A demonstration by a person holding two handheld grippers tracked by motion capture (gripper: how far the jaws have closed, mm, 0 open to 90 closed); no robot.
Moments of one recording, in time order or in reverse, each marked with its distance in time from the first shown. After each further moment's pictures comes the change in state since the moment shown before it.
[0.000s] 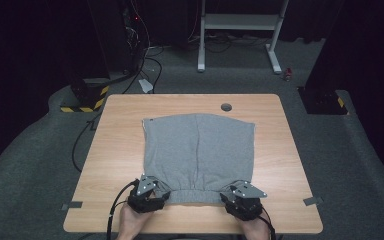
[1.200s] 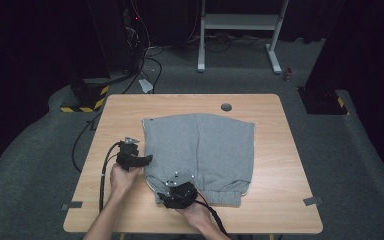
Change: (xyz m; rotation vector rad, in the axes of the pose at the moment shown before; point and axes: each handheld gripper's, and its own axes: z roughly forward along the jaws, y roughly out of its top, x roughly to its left) left arm 0.126 0.056 0.042 0.182 0.171 -0.240; right arm 0.113 0.082 0.106 0.017 0.325 -0.142
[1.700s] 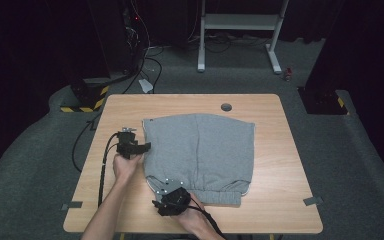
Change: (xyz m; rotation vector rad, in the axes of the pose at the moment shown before) left arm 0.021 0.023 0.026 -0.074 0.025 -0.105; right arm 0.023 -0.001 0.011 0.065 -0.009 -0.103
